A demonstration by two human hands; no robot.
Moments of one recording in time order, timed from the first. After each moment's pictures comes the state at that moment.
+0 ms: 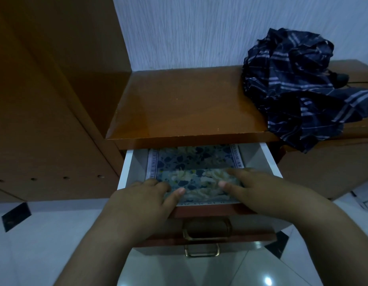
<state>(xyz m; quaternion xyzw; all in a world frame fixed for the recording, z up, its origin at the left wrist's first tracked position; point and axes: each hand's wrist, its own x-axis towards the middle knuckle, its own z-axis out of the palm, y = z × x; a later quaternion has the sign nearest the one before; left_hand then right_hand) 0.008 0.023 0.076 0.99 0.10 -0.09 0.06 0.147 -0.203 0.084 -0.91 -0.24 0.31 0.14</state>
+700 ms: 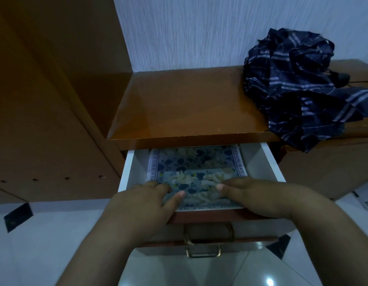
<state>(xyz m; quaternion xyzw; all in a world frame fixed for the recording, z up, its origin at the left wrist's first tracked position) 0.005 0.021 0.082 0.98 0.15 -0.14 0.08 0.146 -0.196 0.093 -0.86 -0.26 0.42 0.13</state>
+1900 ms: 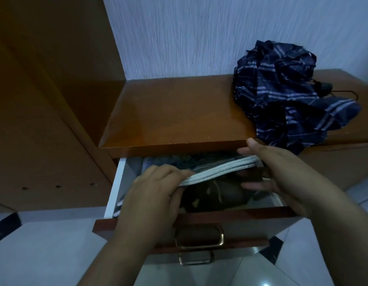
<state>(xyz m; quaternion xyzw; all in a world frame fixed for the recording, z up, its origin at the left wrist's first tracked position) 0.022 -0.005 0.081 0.96 0.03 0.19 0.19 0.158 -0.230 0.126 -0.72 -0.02 0.30 0.63</state>
